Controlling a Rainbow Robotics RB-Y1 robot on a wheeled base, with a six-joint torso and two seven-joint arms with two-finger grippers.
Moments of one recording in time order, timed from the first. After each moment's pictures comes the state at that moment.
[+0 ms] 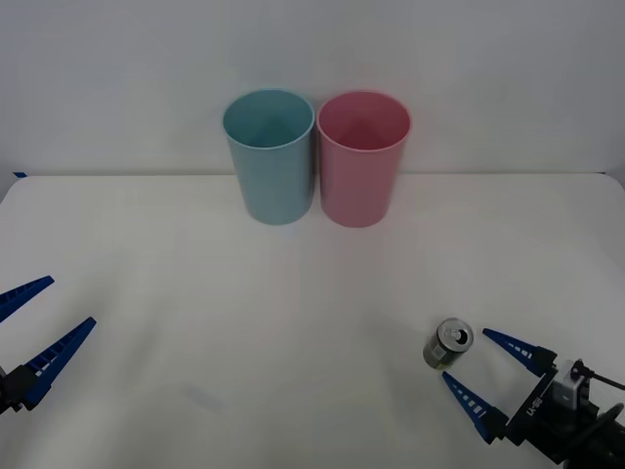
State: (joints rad) right arm 0.23 -0.34 -0.17 -1.25 0.97 -1.12 0.49; left arm 0.35 0.40 0.52 -1.66 -0.96 -1.22 0.00
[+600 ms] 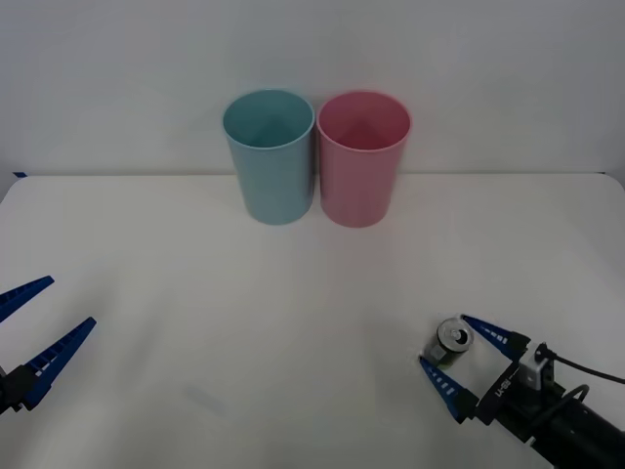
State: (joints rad) right arm 0.18 -0.31 -0.11 -1.25 0.97 -1.02 0.53; left arm 0.35 0.40 0.52 -1.66 -0.96 -1.22 0.00
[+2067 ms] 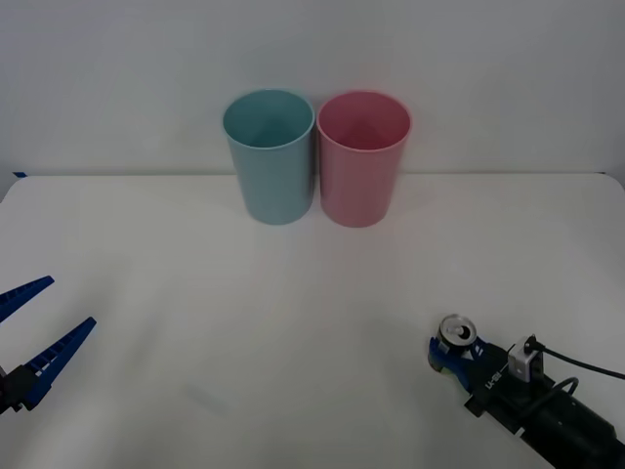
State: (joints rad) right arm 0.16 -0.30 -0.09 -1.25 0.96 -0.99 0.53; left arm 0.35 0.40 0.52 -1.66 -0.96 -1.22 0.00
